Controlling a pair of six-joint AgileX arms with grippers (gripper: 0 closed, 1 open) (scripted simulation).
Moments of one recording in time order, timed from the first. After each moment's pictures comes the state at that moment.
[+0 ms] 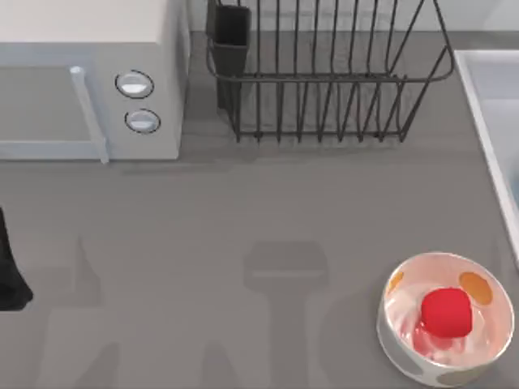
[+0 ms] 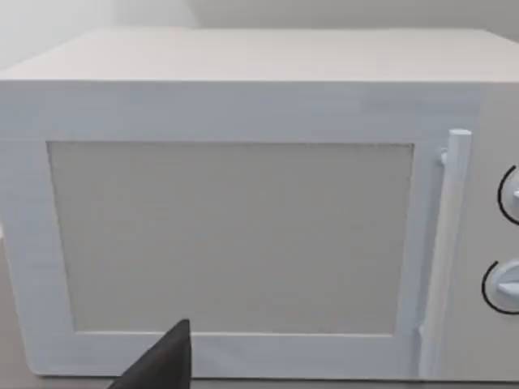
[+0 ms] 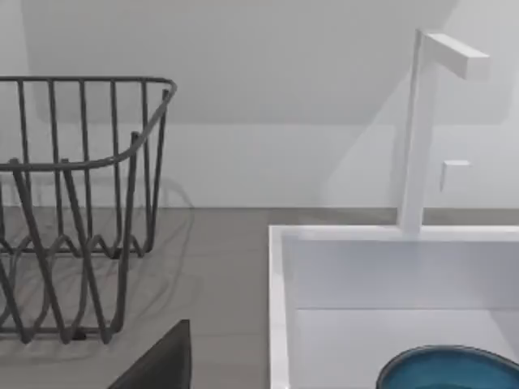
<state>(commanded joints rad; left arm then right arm) 0.00 0.00 0.00 0.00 0.00 0.00 0.00 0.00 0.00 0.00 0.00 0.00</state>
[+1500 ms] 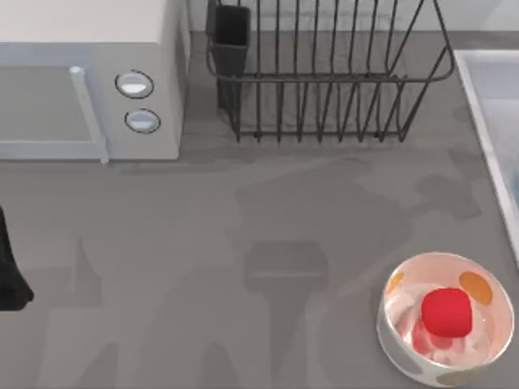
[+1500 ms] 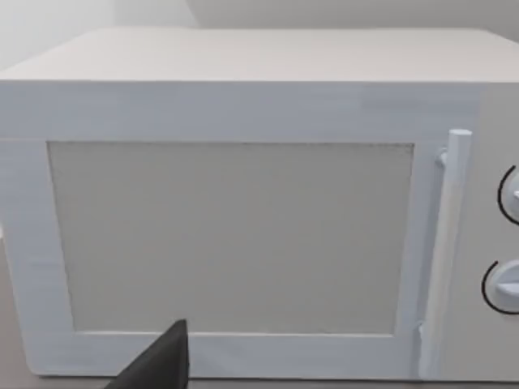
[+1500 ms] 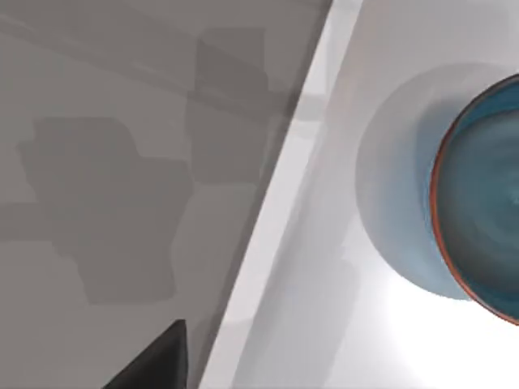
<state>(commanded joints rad) 0.00 0.00 0.00 0.00 0.00 0.00 -0.07 1.76 1.43 -0.83 -0.11 -0.38</state>
